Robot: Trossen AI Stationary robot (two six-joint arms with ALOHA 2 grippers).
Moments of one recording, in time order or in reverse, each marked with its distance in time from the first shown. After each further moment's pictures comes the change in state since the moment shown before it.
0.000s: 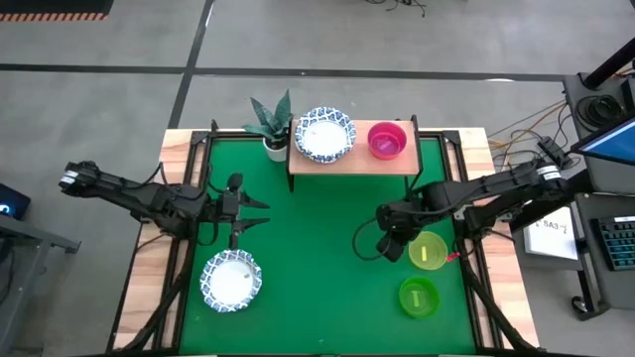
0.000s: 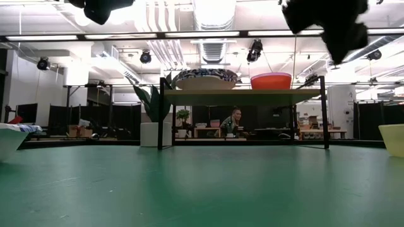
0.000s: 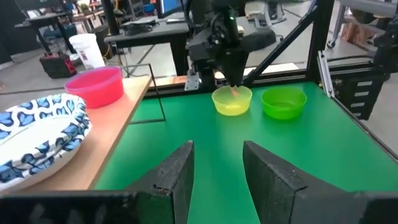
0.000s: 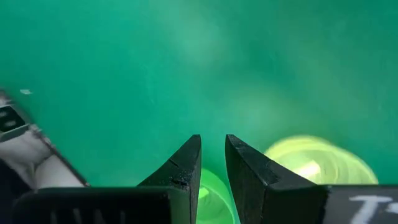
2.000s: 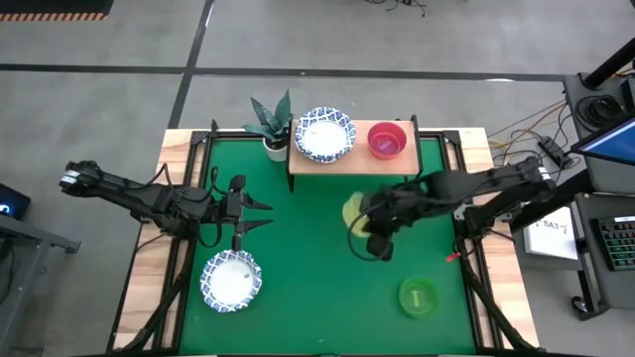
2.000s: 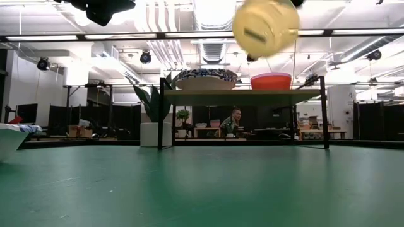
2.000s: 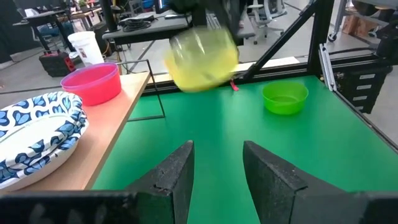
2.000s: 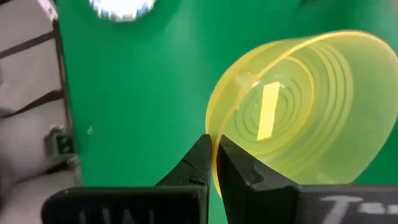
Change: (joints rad) left arm 0.000 0.030 0.000 0.010 0.000 0.010; right arm 0.020 0.097 0.402 0.028 0.208 -0.411
